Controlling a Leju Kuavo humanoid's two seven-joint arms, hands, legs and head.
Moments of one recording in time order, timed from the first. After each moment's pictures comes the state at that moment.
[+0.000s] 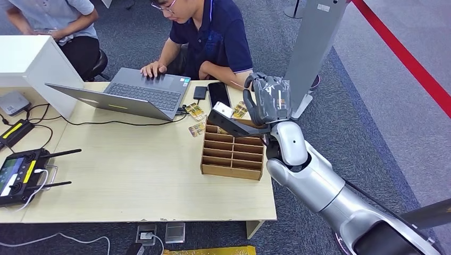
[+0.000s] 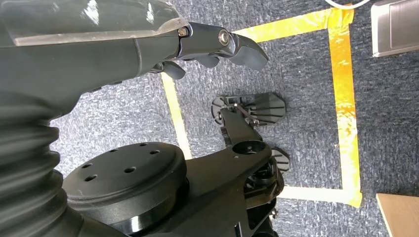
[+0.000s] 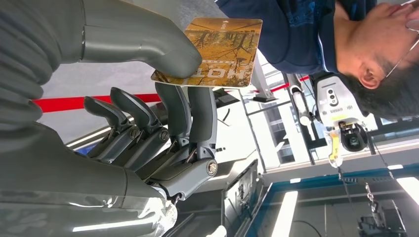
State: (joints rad) left arm -0.15 0.05 -1.32 -0.20 1.23 0.20 -0.08; right arm -0.80 -0.11 0.84 -1.11 1.05 -0.38 0.46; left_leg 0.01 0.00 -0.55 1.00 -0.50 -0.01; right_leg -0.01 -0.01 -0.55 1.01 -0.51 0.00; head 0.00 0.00
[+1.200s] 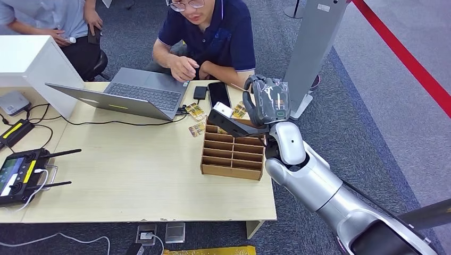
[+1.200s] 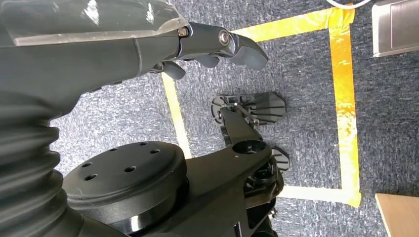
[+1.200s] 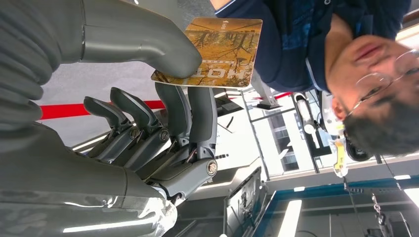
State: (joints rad) left arm -0.15 0.05 -1.32 -0.20 1.23 0.20 -0.08; right arm -0.80 -0.11 0.84 -1.10 1.03 -0.37 0.45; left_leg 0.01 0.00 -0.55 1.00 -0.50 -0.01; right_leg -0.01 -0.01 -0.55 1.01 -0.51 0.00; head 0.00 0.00
